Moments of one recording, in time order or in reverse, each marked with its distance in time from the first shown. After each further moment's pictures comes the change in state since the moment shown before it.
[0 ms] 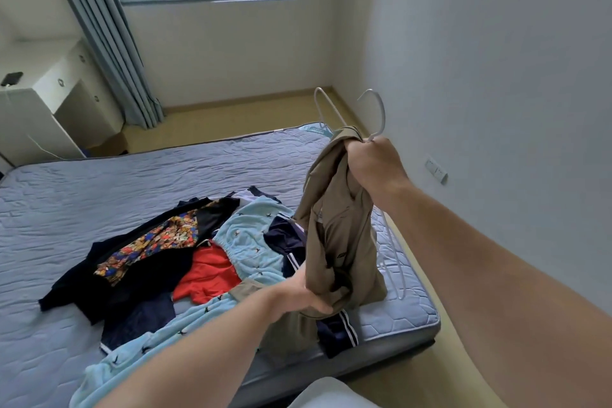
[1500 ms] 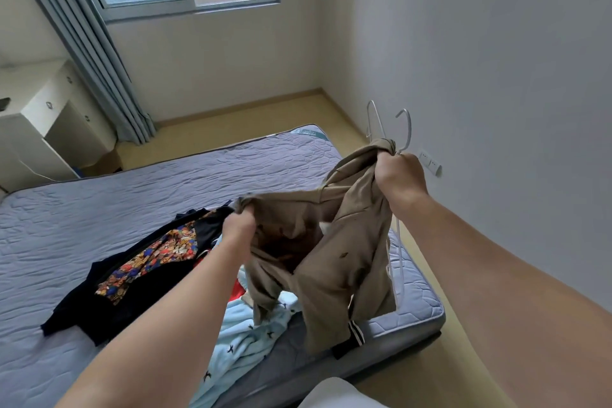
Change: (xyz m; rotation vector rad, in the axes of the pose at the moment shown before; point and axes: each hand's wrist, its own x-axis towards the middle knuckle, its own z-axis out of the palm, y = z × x) left_hand 0.003 0.062 -0.106 -0.484 0.882 -0.058; right_hand 0.006 0.051 -0.035 0.074 0.207 0.209
